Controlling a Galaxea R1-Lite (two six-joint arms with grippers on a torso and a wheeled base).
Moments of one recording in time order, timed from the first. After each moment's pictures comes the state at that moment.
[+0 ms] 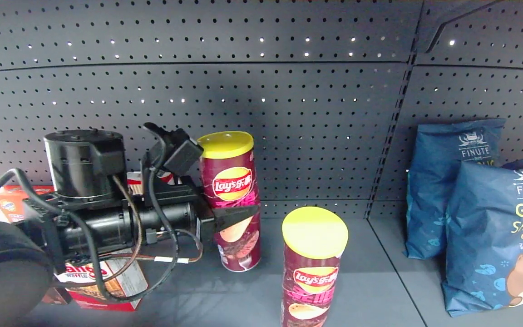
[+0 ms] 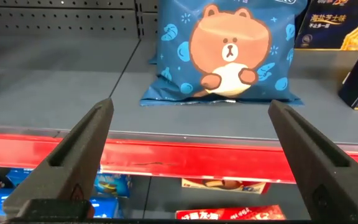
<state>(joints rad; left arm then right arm) -0.47 1.62 -0.76 -0.63 -0.51 0.08 0.00 0.00 0.00 0.00 0.07 -0.01</state>
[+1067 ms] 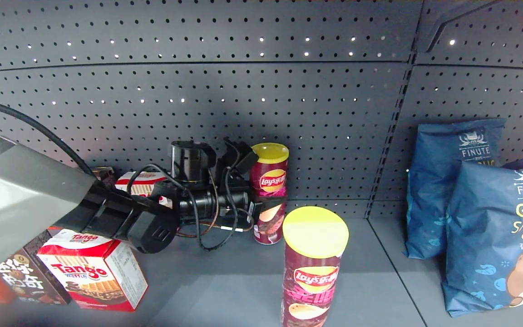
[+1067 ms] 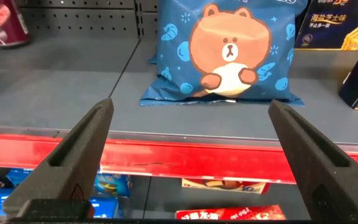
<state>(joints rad) -0.44 2.06 -1.09 -0.70 -0.55 0.16 0.00 0.00 0.00 0.00 0.07 -0.01</state>
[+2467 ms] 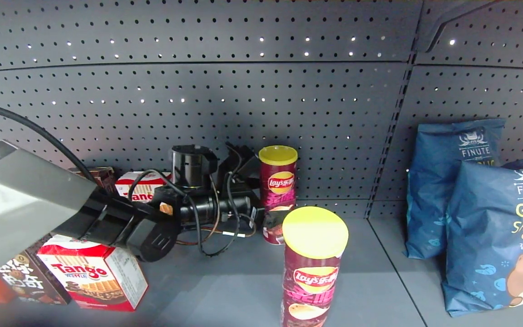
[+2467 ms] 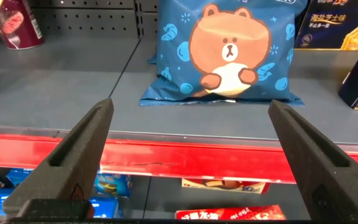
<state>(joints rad) -0.46 2.04 -1.03 -0.75 -0.54 0.16 0.00 0.00 0.00 0.00 0.07 -0.01</state>
